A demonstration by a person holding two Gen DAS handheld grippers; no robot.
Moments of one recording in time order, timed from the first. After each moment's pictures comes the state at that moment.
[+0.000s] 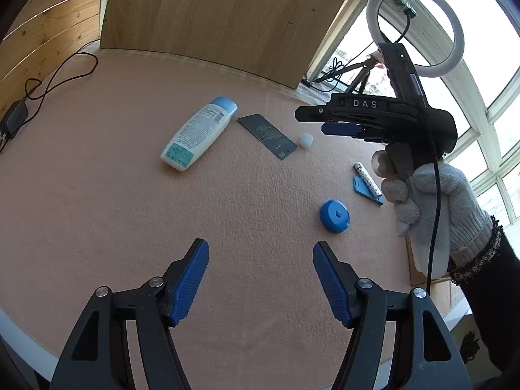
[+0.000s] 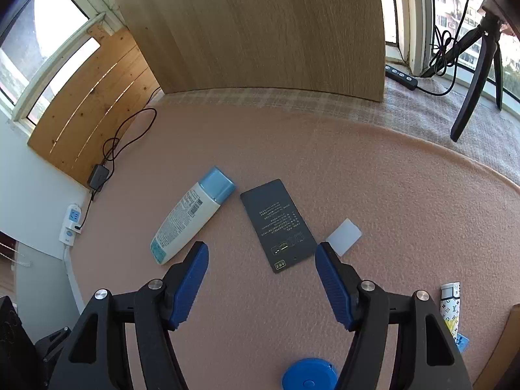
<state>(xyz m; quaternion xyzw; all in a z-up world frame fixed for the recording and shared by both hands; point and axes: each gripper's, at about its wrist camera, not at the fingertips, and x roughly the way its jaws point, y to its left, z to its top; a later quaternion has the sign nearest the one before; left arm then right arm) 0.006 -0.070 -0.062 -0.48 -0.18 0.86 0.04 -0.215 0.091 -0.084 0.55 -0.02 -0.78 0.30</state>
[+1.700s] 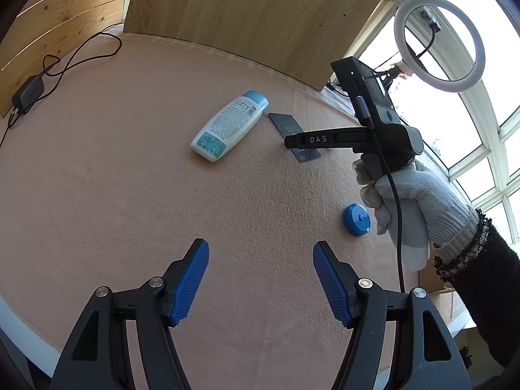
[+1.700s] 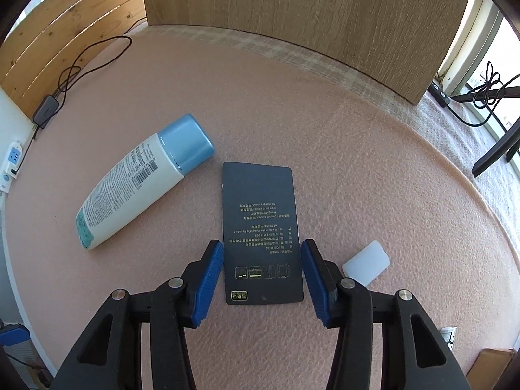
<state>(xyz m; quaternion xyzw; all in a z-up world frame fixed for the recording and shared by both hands) 0.011 -0.093 -0.077 -0.49 -0.21 0.85 0.02 -0.213 0.032 -0.136 0.56 0.16 -0.77 0.25</state>
